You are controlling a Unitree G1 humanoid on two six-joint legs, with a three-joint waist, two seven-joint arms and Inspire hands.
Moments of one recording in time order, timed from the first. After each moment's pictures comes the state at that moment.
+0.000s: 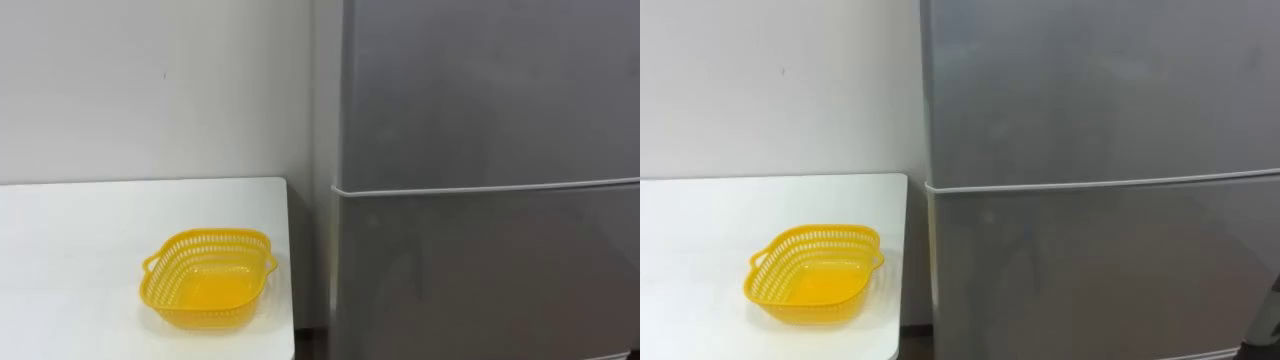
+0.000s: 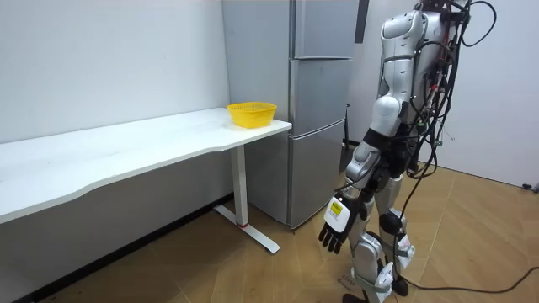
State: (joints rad) left arm 0.24 0.20 0.07 1.10 0.38 0.13 -0.03; right arm 0.14 -0.24 0.02 1.22 0.03 -0.02 0.03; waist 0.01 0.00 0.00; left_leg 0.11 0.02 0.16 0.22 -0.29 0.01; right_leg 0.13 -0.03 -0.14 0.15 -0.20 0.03
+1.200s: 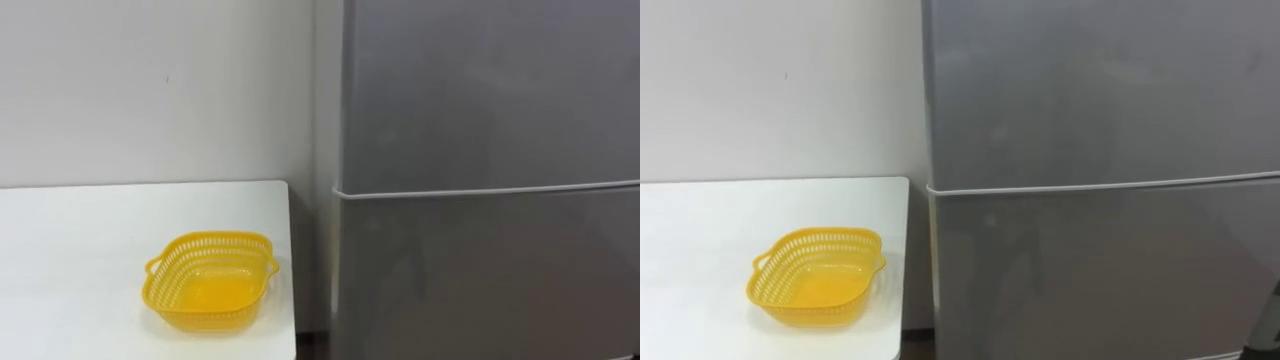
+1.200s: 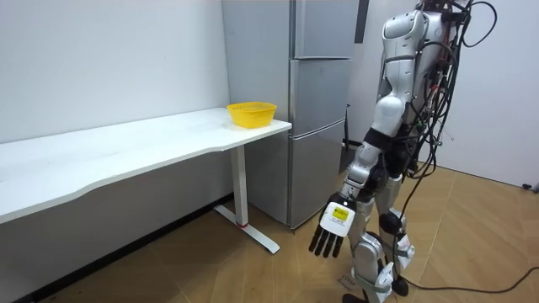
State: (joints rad) left arm 0.22 0.17 0.30 1.10 -0.29 0.06 0.19; right arm 0.14 -0.23 -0.03 1.25 0.07 0.00 0.01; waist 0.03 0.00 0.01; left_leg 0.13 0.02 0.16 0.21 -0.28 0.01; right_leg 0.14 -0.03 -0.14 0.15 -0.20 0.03
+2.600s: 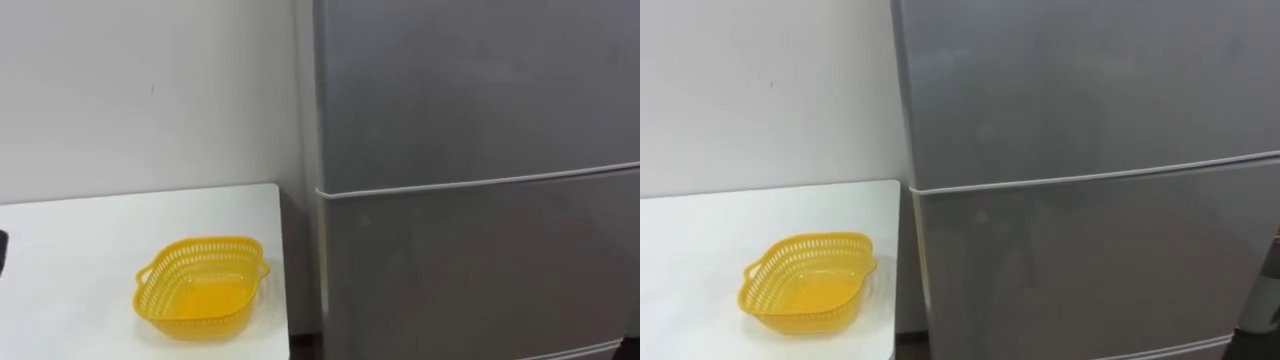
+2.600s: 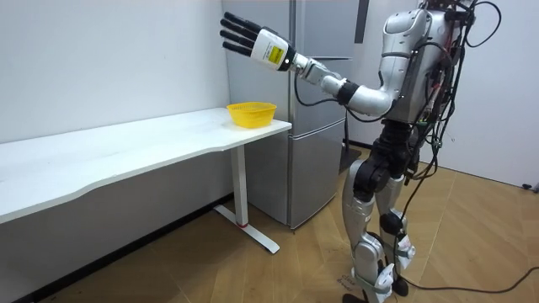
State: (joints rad) left arm 0.04 0.23 0.38 -0.37 -0.23 -0.08 0.49; right arm 0.22 -0.22 -0.14 1.13 -0.22 0.04 0.04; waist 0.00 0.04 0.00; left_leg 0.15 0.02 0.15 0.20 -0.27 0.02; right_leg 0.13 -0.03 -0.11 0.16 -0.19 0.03
